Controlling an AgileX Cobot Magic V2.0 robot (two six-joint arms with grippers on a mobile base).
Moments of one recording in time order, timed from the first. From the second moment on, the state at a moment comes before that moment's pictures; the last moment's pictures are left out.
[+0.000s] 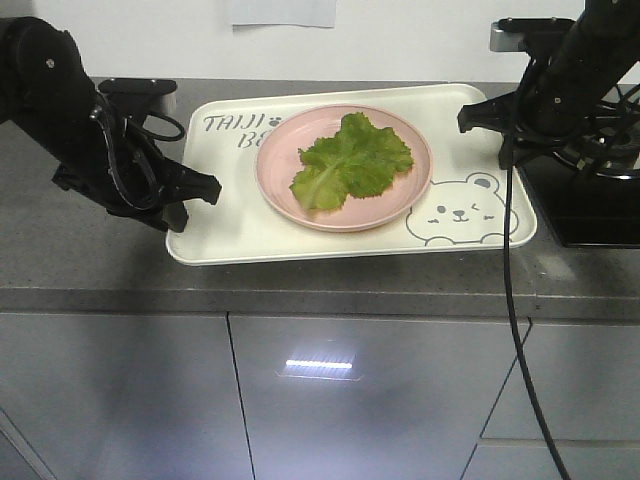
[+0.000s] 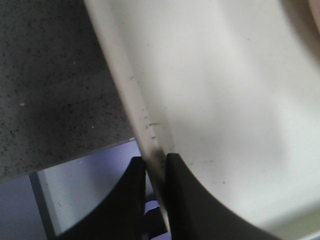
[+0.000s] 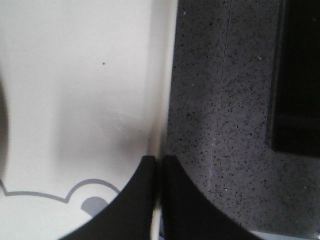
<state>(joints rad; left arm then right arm) -0.30 1.76 -1.62 -0.14 1.12 -0.03 0.12 1.94 -1.99 0.04 1.27 0.01</state>
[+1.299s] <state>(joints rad) -0.30 1.76 -1.62 -0.14 1.12 -0.03 0.12 1.94 -1.99 0.04 1.27 0.01</state>
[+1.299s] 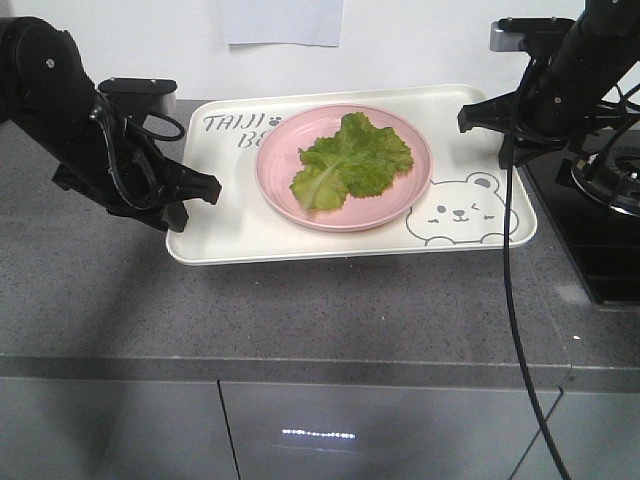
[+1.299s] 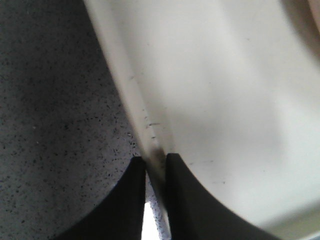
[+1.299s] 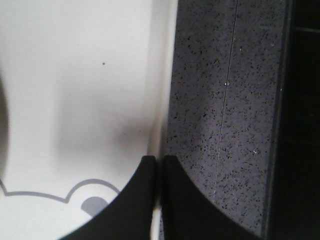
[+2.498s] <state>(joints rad) -0.30 1.76 -1.62 -0.14 1.12 -0.03 0.12 1.94 -1.99 0.04 1.27 0.01</state>
